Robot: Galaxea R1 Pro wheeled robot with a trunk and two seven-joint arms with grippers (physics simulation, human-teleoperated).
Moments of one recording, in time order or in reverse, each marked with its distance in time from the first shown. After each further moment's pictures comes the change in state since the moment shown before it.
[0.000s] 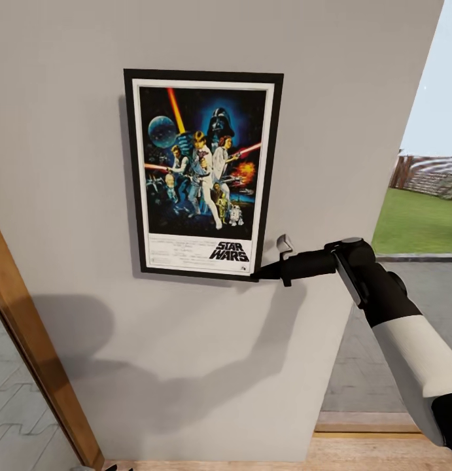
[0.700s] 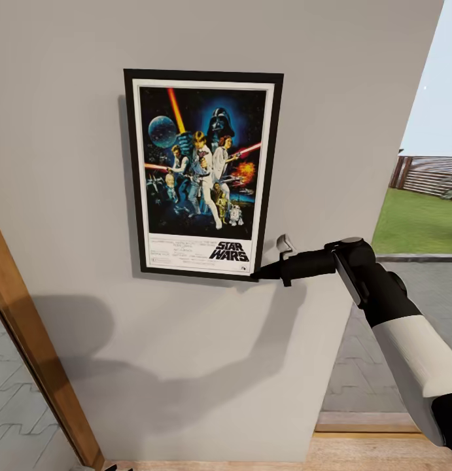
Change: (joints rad) left arm 0.000 0.000 0.000 0.000 0.000 0.000 0.000; right arm 0.000 0.000 -0.001 0.000 0.000 0.001 -0.001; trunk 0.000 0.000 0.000
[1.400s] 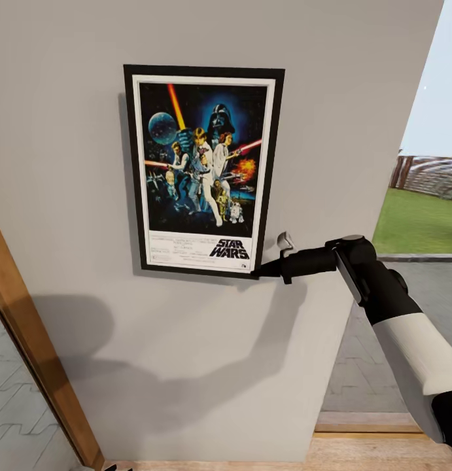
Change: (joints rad) left arm 0.000 0.002 0.000 0.000 0.000 0.000 0.000; right arm -0.011 -0.001 -0.001 -0.002 0.000 0.005 -0.001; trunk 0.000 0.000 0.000
